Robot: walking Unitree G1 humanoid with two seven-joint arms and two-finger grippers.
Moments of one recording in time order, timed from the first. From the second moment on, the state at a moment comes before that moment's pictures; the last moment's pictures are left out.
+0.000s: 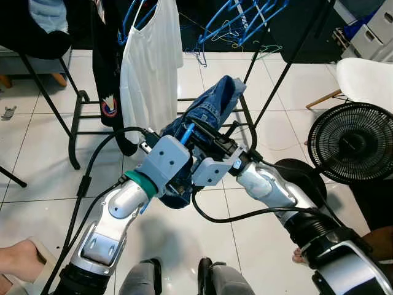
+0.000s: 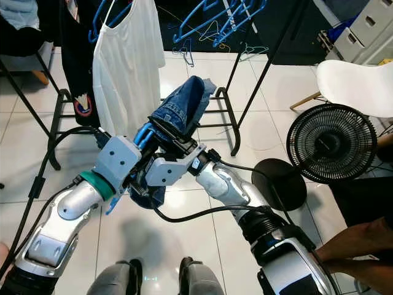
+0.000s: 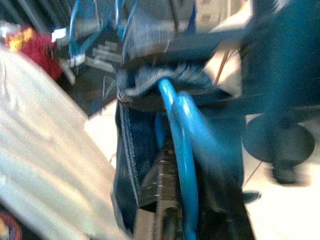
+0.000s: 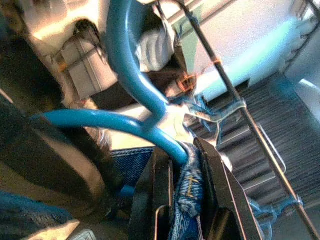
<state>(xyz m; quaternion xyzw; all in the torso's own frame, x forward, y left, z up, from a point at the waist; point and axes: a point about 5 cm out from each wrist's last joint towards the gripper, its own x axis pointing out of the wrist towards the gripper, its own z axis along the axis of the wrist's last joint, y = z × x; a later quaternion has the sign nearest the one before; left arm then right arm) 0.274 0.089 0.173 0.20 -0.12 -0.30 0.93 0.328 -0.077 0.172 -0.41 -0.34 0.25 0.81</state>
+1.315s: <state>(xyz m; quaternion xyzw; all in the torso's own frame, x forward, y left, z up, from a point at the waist) 0.296 0.145 0.142 0.16 0.02 -0.14 0.98 0.341 -0.147 0.228 -0.36 -0.32 0.10 0.87</state>
